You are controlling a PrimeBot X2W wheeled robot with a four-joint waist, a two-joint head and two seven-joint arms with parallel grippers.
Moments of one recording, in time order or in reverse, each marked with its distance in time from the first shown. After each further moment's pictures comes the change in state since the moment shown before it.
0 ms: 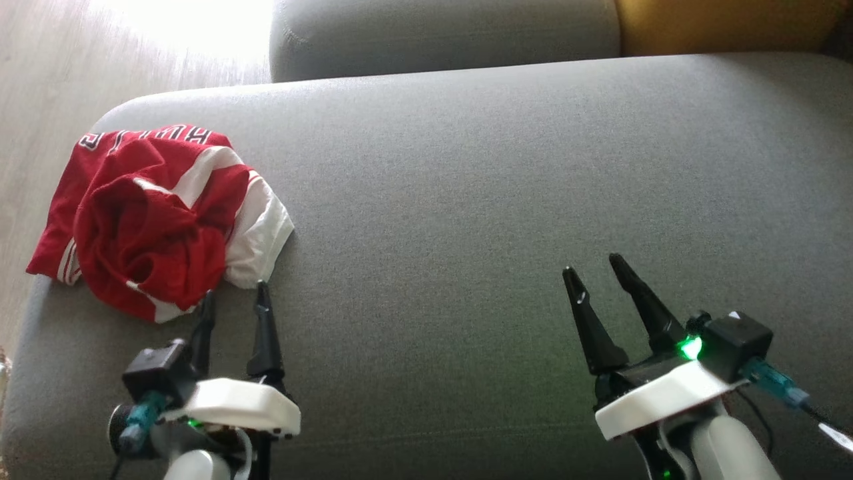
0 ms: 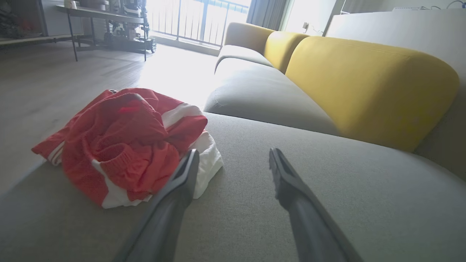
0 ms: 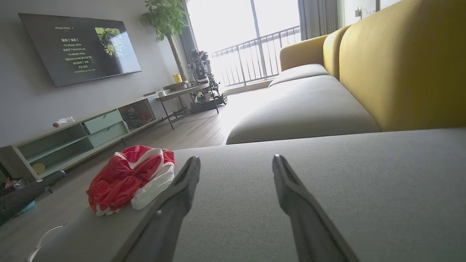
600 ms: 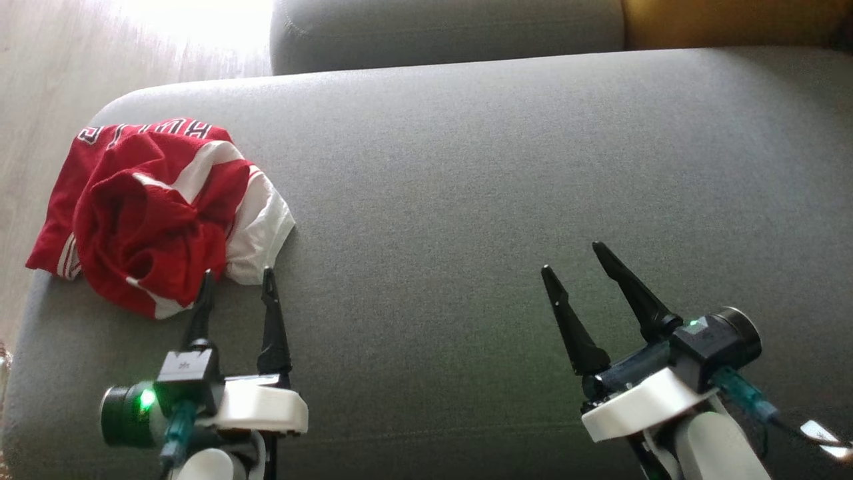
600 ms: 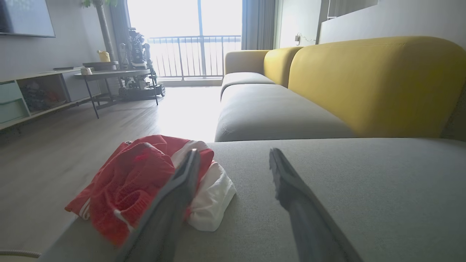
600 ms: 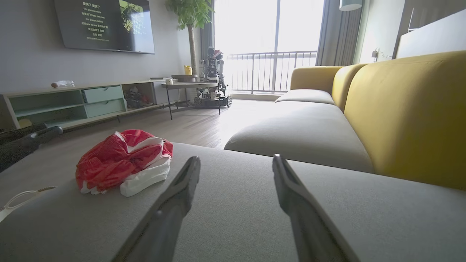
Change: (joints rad) left arm -0.001 0.013 -0.039 -0.051 0.225 0.068 -0.057; right arm -0.014 -0.002 0.030 -0.044 -0.236 0.000 -0.051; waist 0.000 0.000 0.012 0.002
